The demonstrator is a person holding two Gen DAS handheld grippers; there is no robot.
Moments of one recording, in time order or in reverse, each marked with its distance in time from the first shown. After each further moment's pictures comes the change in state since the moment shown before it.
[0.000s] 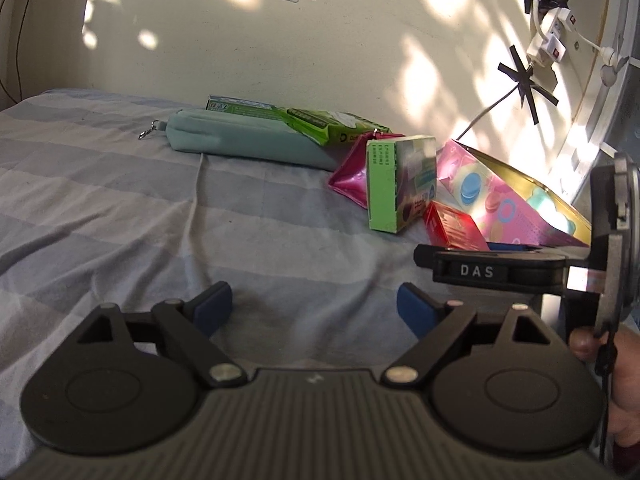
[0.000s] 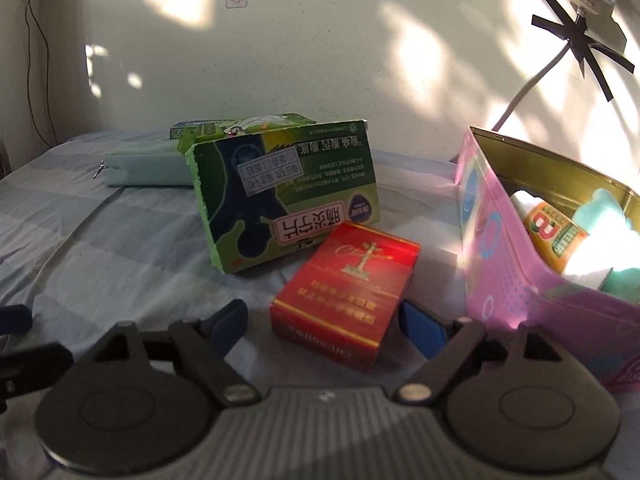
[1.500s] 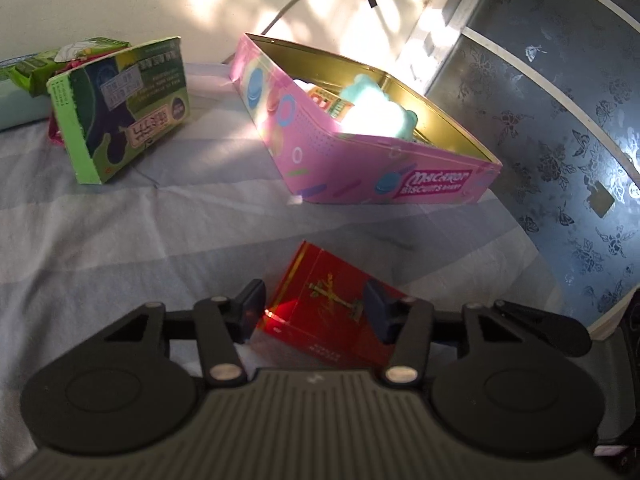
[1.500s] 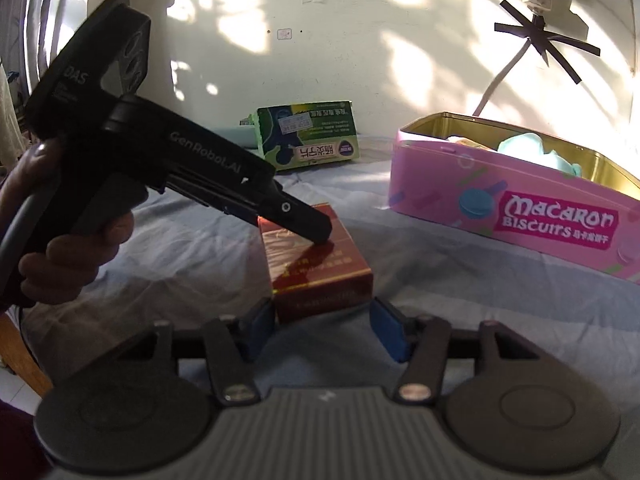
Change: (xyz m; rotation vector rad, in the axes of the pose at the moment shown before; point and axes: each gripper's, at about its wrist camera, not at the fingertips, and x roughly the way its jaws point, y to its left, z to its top) left arm 0.053 -0.130 -0.001 0.206 0.317 -0.423; right arm -0.136 -0.070 -0.118 -0.058 -0.087 0.189
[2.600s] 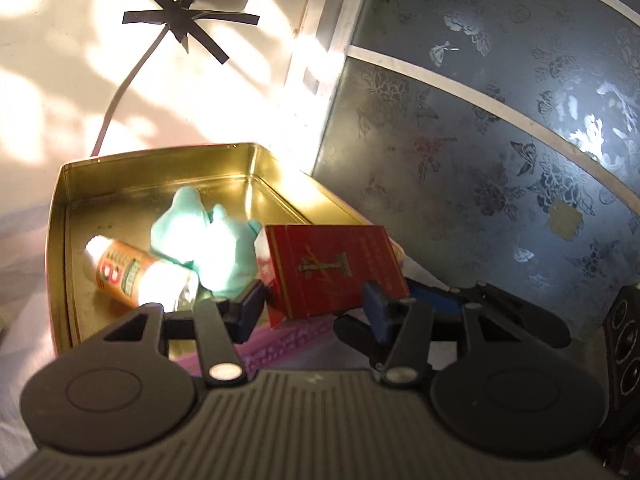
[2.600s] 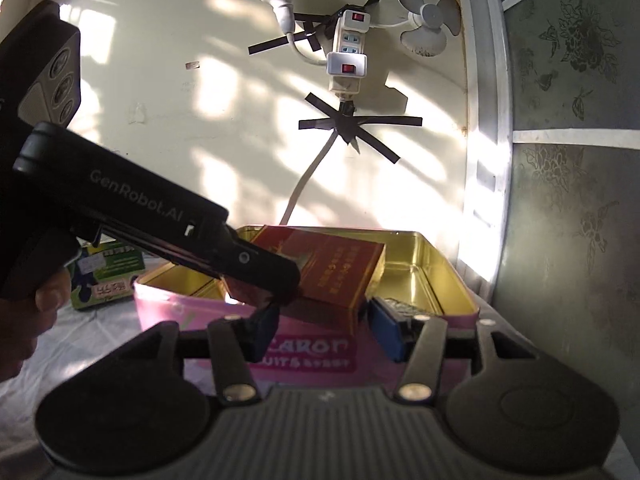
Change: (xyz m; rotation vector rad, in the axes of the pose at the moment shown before) left arm 0.077 -0.128 0.109 0.238 -0.115 -0.096; right arm -0.035 -0.149 0.035 0.139 -0.300 -0.355
